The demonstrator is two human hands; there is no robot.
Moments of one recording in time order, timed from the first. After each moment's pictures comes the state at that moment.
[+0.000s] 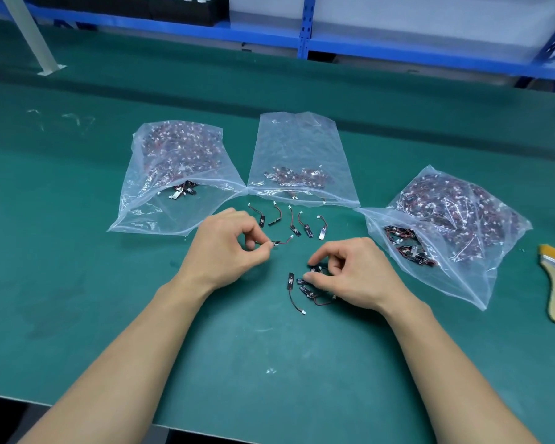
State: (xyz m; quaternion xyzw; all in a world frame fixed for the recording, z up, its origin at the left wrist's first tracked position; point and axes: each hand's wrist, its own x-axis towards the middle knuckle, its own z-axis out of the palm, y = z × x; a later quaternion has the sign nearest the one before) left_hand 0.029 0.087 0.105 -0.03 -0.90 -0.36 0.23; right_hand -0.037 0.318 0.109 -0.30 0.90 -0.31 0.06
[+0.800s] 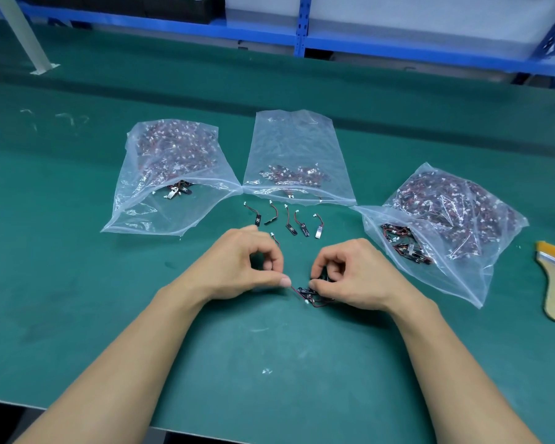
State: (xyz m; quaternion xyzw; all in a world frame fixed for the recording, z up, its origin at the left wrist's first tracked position) left_hand 0.027 0.096 0.102 -0.16 -0.90 -0.41 0.06; right_hand -0.035 0.327 0.119 -0.32 0.90 -0.28 0.12
